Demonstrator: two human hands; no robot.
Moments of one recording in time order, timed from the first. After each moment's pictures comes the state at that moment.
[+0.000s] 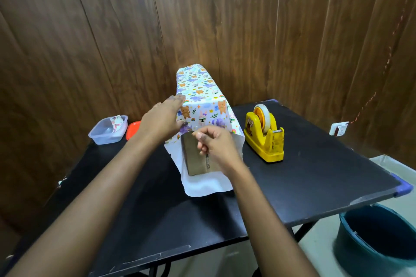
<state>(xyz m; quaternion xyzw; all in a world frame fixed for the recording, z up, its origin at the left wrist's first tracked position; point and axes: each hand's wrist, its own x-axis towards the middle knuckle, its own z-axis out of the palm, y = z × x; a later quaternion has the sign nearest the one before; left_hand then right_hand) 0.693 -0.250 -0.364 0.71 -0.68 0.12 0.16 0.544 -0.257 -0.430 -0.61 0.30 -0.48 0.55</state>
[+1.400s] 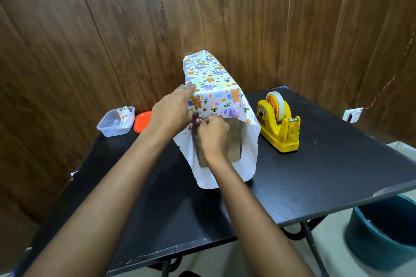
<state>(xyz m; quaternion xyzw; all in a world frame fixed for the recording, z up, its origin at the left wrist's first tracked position) 0.688 -0.247 -0.363 0.71 -0.67 0.13 0.18 0.603 -0.269 -0.432 -0.61 0.54 -0.49 0.32</state>
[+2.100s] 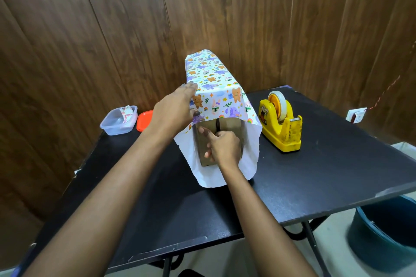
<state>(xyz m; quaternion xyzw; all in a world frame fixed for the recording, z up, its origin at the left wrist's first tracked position) 0.686 -0.243 -0.362 0.71 -0.67 0.14 0.18 0.586 -0.273 -0.468 -0.56 0.54 -0.44 0.44</state>
